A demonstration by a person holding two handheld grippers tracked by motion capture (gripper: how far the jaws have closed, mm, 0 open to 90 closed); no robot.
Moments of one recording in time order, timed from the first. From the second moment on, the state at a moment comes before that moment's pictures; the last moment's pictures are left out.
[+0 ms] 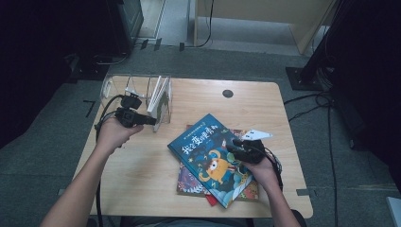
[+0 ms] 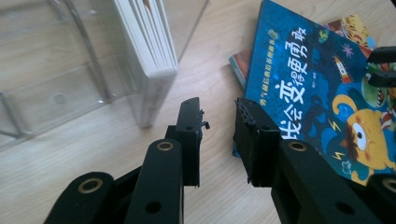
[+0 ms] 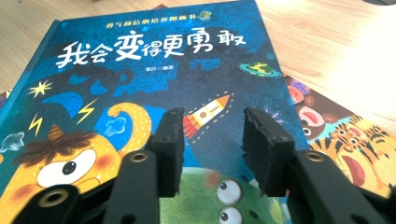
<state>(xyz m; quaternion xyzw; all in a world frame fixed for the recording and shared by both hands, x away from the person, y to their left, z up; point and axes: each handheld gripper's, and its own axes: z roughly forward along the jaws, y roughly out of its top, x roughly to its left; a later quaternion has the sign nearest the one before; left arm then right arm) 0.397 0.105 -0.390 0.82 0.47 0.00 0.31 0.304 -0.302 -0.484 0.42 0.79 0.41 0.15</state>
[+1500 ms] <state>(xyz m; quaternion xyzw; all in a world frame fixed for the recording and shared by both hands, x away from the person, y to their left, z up) 0.390 0.069 -0.470 0.86 0.42 -0.04 0.30 0.235 -0.384 -0.497 0.51 0.74 0.39 0.19</state>
